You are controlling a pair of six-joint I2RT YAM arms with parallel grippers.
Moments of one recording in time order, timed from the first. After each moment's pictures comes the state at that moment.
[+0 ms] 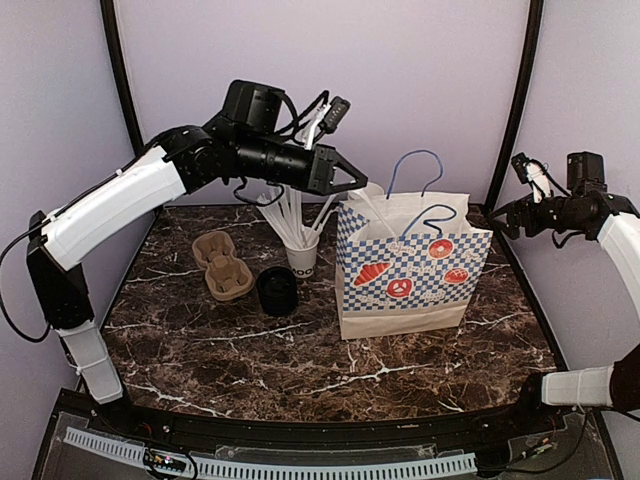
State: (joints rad) left arm -0.88 1.77 1.98 -0.57 0.49 -0.31; right arm -0.14 1.10 1.17 -0.73 -0.53 -0.39
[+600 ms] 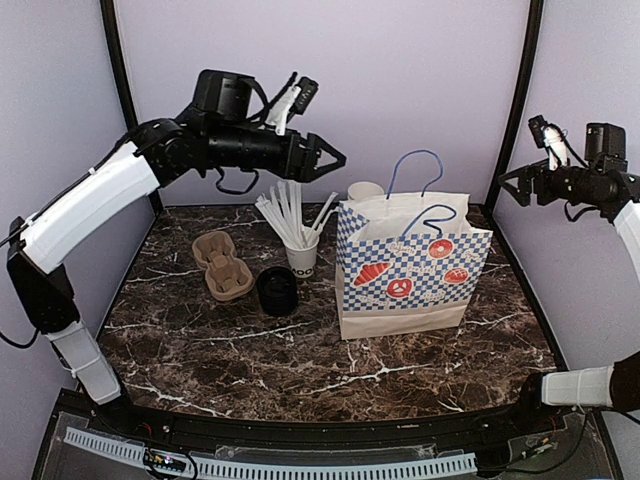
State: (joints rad) left arm -0.83 1.71 1.96 -0.60 0.26 -0.15; right arm -0.14 1.10 1.36 -0.74 -0.52 -0.32
